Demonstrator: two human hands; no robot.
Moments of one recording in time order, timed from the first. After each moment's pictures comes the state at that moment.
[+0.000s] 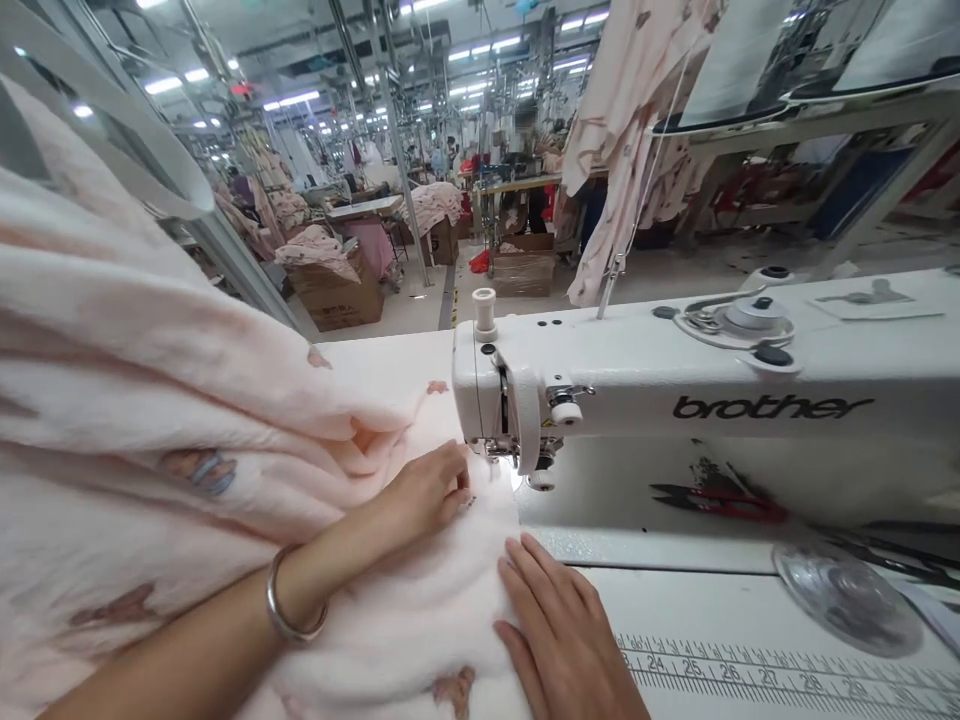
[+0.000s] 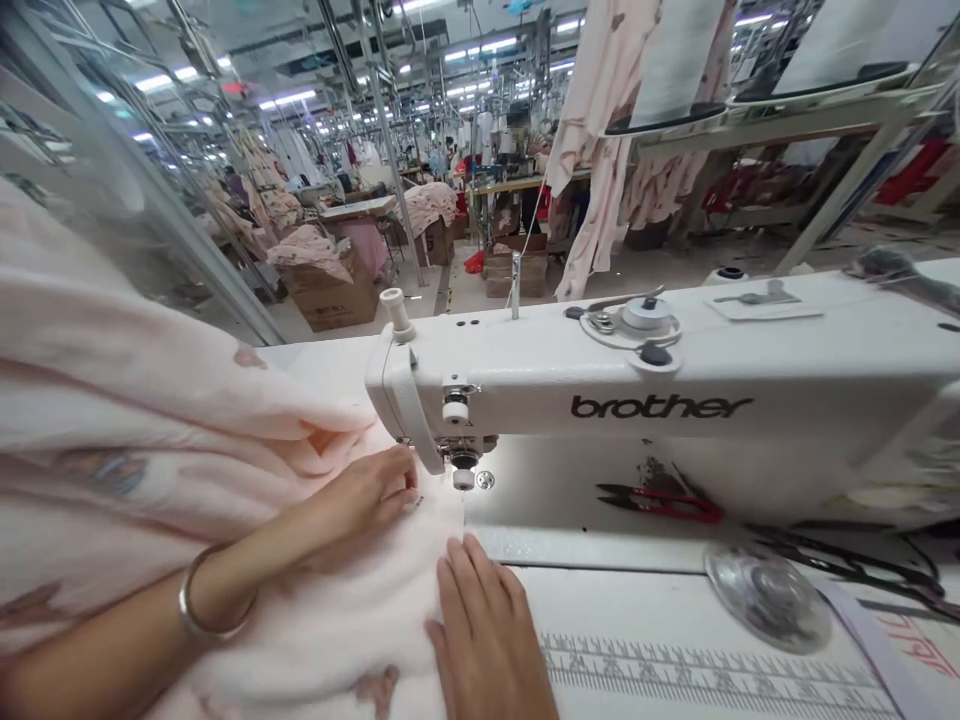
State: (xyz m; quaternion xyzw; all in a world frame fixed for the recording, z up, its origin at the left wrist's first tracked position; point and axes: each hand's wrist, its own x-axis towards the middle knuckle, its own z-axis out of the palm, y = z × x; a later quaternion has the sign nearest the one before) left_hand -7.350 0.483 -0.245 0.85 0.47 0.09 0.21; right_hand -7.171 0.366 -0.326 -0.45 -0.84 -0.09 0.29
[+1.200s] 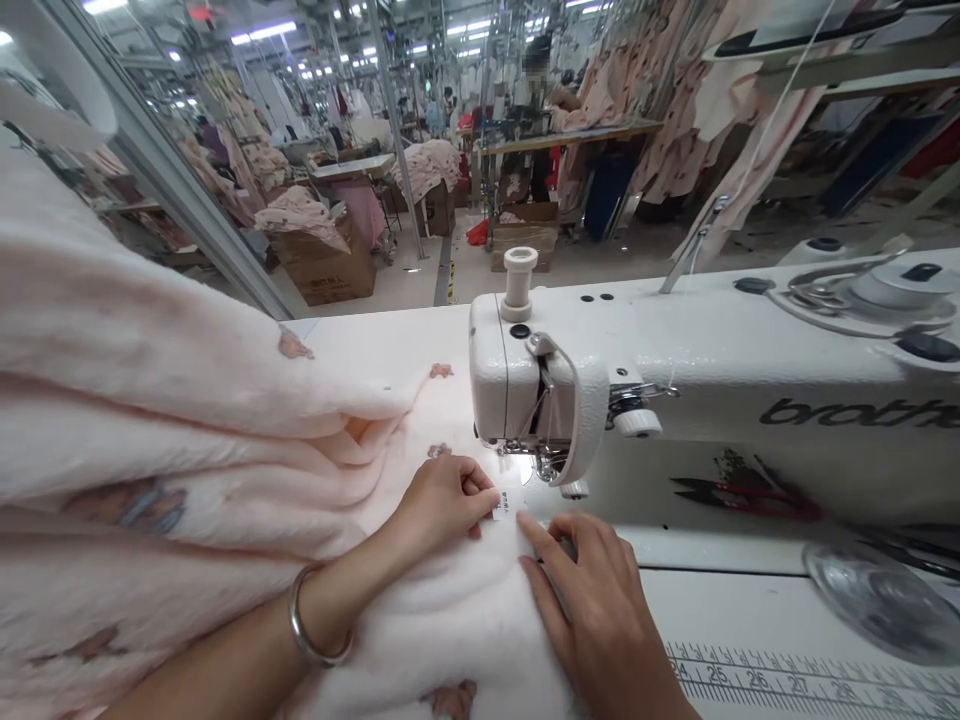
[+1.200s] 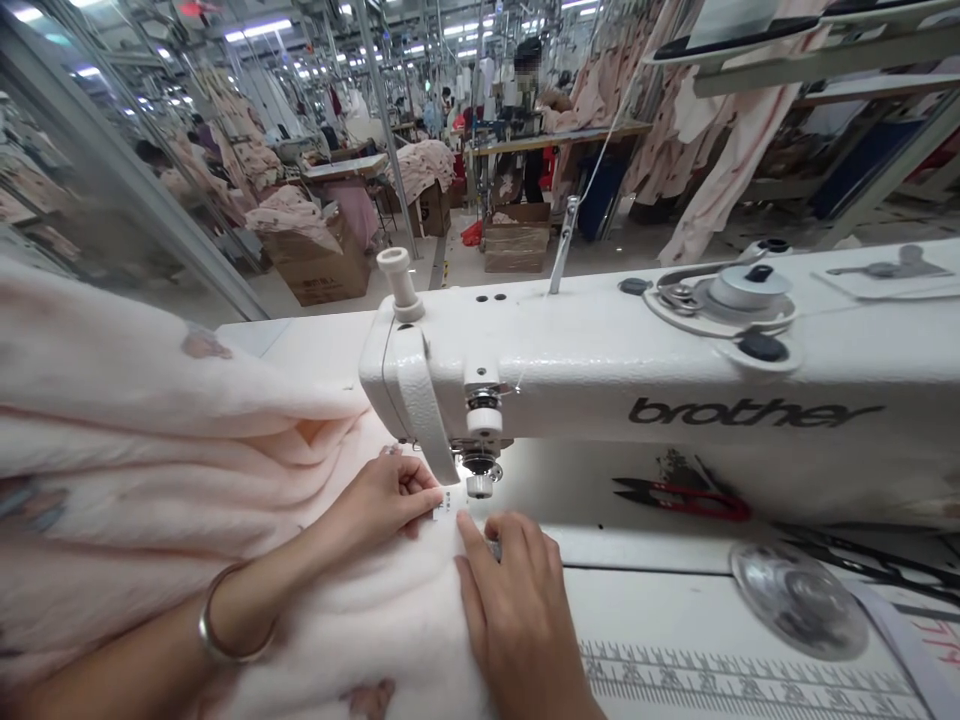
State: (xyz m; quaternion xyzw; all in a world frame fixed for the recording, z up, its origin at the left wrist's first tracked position) left_hand -7.336 0.482 -0.272 0.64 0.57 0.15 0.49; right_hand -7.169 0.391 -0.313 -0.52 -0.79 -0.03 0.33
